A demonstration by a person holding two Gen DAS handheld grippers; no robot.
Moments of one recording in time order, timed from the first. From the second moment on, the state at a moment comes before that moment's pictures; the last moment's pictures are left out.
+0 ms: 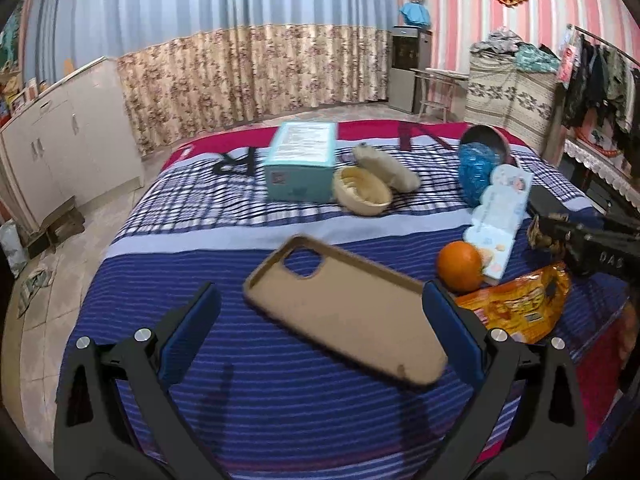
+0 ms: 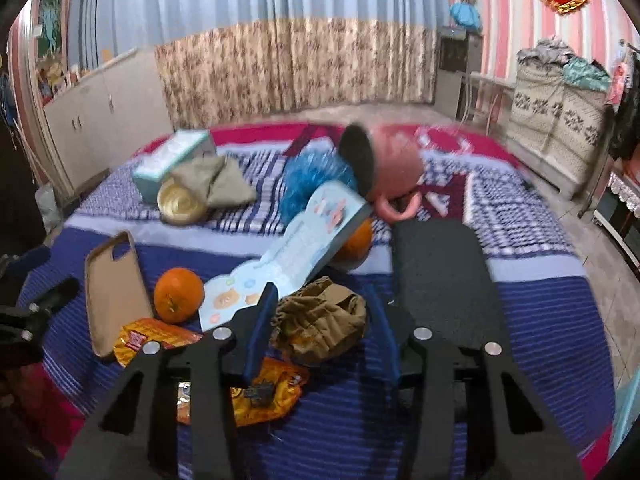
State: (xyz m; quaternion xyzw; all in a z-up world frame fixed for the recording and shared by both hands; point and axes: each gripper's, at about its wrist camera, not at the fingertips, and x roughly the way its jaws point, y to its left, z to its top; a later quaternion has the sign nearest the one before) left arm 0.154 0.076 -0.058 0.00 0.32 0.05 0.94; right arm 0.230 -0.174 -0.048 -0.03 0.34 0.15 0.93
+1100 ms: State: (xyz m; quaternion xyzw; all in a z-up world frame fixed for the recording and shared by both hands) left arm 0.194 -0.039 -0.028 -0.01 0.32 -0.05 0.95; right arm 0.122 -0.378 -0.002 0.04 0.24 -0.10 0.96
